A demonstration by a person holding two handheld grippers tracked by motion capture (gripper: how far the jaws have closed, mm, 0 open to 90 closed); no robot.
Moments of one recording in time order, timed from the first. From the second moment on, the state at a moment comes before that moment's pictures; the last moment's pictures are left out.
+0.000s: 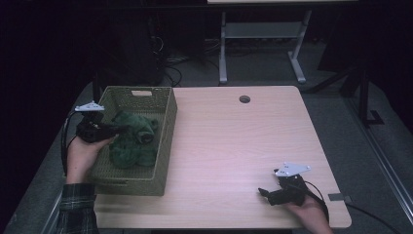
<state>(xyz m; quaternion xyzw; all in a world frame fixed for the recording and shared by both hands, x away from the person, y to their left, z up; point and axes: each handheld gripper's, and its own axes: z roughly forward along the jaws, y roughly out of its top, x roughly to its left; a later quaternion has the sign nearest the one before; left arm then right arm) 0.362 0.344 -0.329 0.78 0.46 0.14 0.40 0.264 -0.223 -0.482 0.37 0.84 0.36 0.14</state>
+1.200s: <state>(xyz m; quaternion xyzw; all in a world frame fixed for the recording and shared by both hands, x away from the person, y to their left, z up) 0.337 0.289 -0.207 0.78 0.35 0.18 0.49 0.263 -0.223 -0.482 0.37 0.84 0.36 0.14</state>
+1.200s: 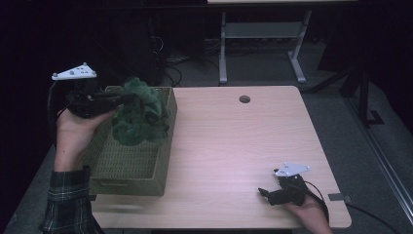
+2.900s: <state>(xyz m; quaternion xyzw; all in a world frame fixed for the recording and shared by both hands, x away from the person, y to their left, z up) 0.355 0.098 -0.272 0.83 0.26 0.05 0.50 0.264 -0.224 -0.482 0.37 0.85 0.36 0.14</state>
